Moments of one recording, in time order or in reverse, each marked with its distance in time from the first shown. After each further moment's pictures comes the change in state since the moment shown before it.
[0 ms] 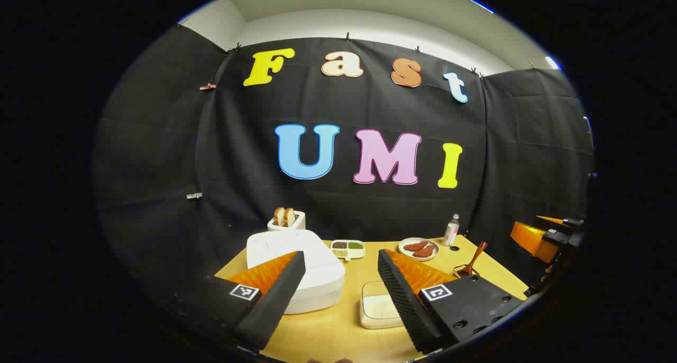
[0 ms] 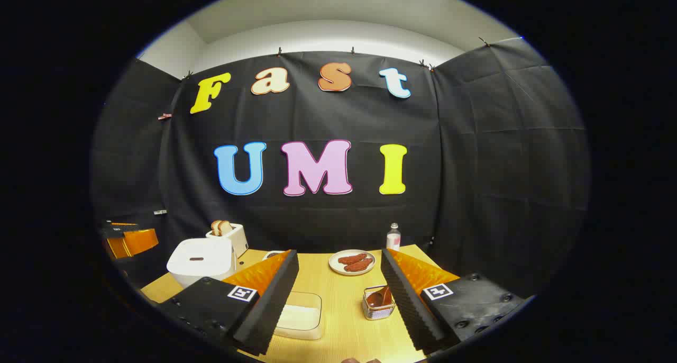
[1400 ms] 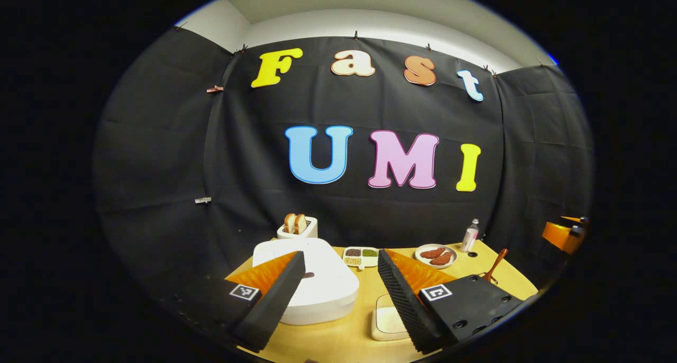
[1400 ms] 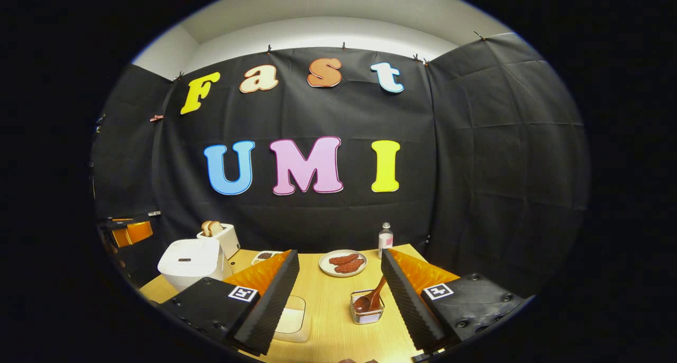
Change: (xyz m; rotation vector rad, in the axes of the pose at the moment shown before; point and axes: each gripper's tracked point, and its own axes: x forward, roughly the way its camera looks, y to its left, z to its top) left arm 0.056 0.036 0.014 0.019 -0.021 0.100; right arm 0.029 -0.037 0.000 0.000 0.016 -0.004
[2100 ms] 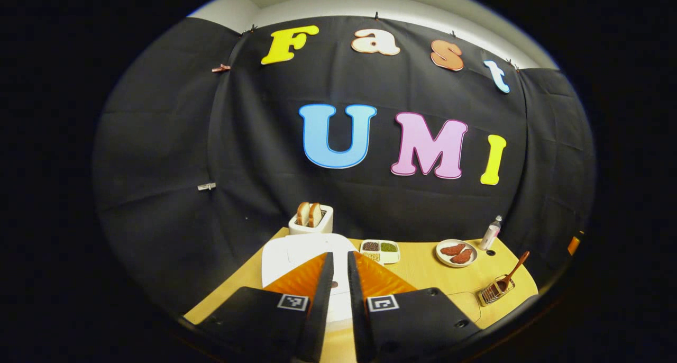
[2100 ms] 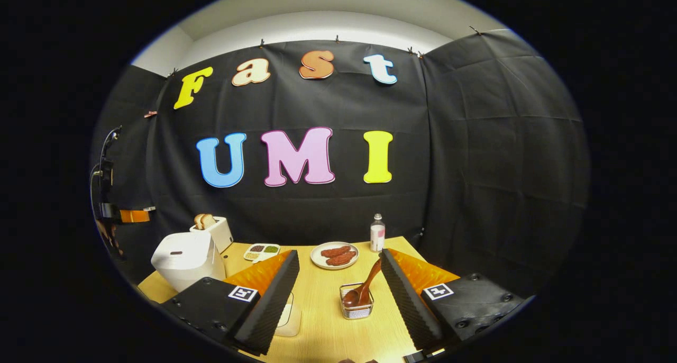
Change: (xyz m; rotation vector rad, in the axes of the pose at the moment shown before) left arm 0.081 0.042 -0.025 -0.067 0.148 0.021; right arm 0.000 -0.032 -0.019 0.018 0.055 -0.040
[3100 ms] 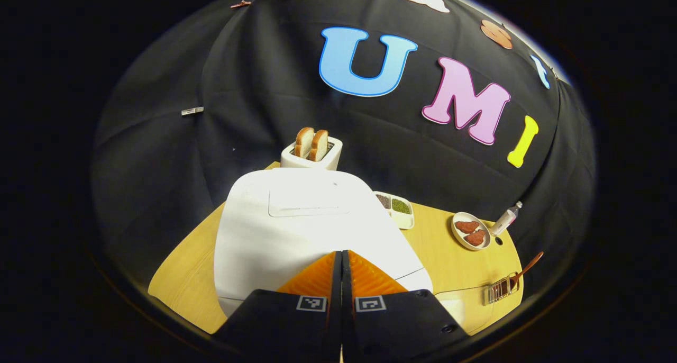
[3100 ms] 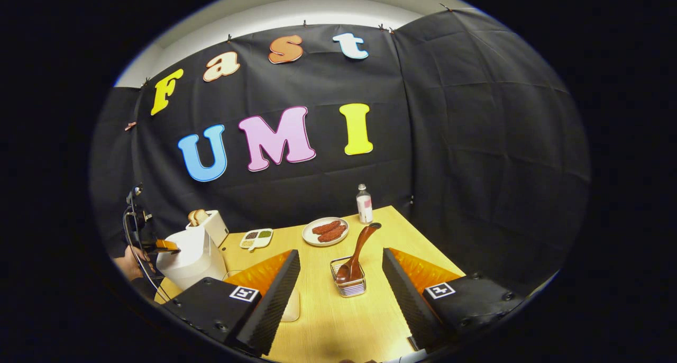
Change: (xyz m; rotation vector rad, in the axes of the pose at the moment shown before) left arm 0.115 0.036 -0.111 -0.161 0.284 -0.006; right arm -0.021 -0.031 -0.033 0.110 0.136 -0.064
